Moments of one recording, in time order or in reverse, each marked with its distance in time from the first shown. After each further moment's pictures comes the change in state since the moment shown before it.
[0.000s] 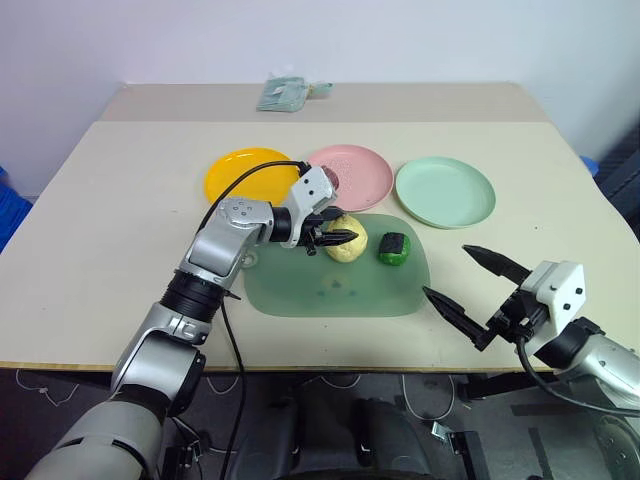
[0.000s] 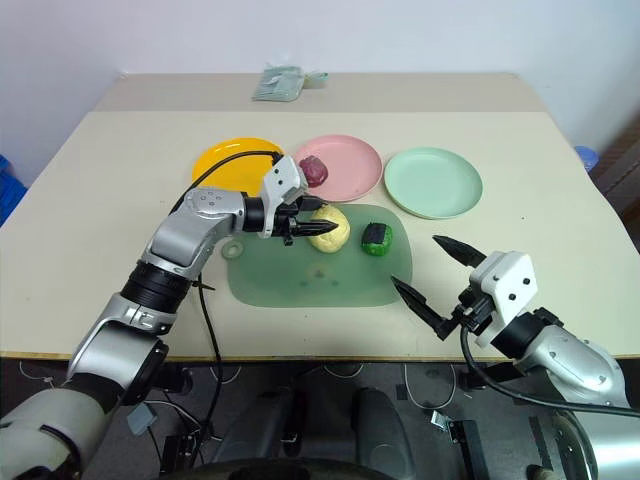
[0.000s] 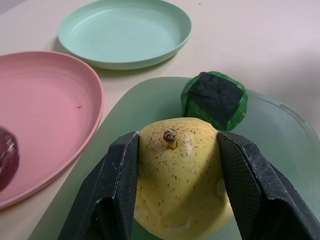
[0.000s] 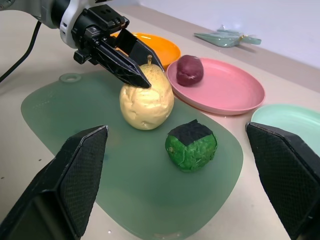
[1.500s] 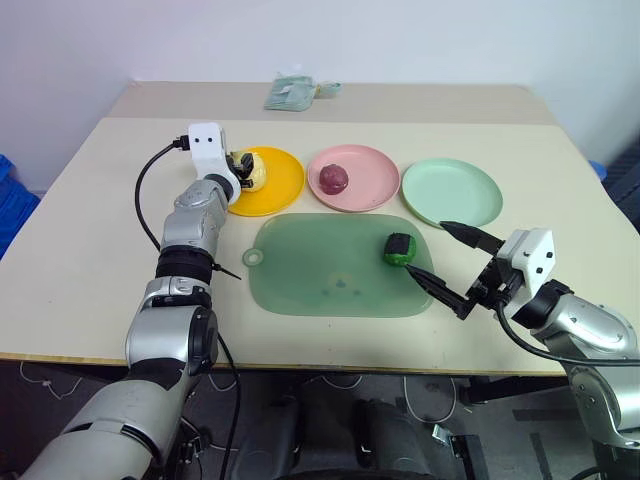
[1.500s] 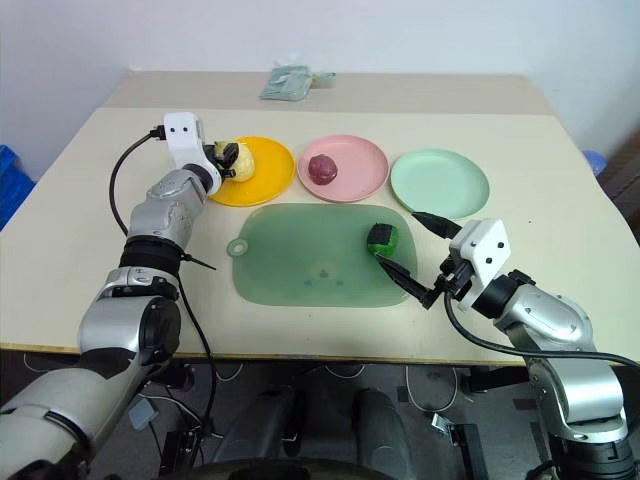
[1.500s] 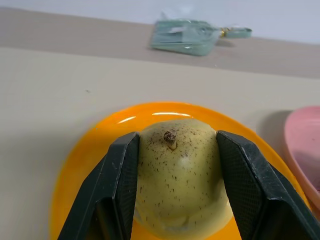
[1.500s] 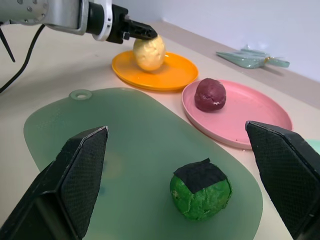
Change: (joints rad) left arm -0.183 -0.088 0.498 0.590 -0.004 -0.248 0.758; right arm -0.243 -0.009 0.112 0.161 -0.026 -0.006 0.067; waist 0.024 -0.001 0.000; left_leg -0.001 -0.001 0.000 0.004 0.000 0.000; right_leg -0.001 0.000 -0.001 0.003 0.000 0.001
